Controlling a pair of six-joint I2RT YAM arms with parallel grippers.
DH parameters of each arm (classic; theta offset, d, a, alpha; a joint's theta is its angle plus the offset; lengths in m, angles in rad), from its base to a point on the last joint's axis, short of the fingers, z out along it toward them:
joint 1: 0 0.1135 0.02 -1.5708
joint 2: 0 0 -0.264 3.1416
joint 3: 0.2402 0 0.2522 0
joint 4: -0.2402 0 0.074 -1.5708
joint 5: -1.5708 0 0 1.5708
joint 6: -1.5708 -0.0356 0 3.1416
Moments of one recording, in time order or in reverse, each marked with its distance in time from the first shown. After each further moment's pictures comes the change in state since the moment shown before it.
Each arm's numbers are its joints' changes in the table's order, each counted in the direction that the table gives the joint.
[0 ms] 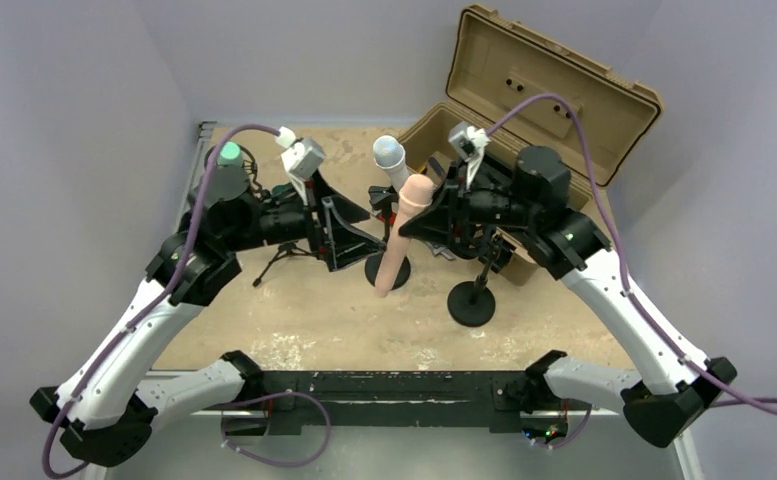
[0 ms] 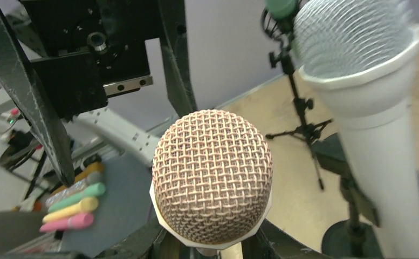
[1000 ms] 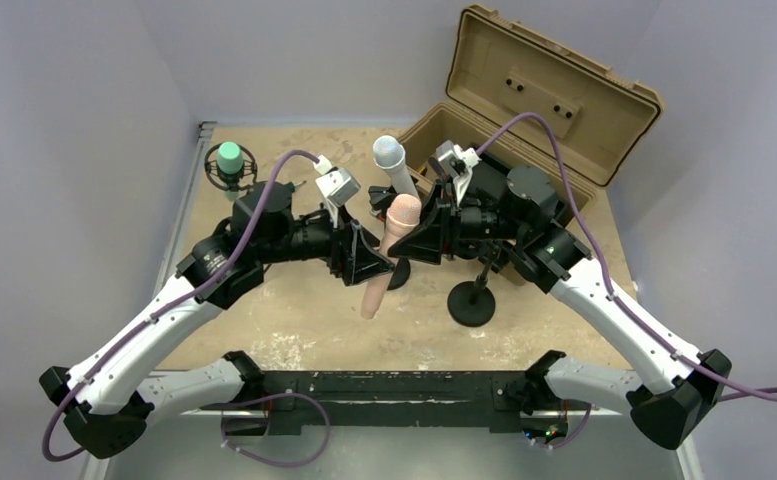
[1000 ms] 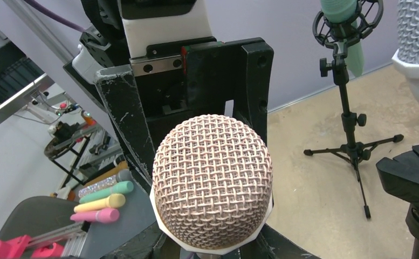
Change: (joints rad) left arm -0.127 0.026 -0.135 -0.045 0.116 -0.098; right arm 0.114 -0.003 -0.160 0.254 0.074 -0.115
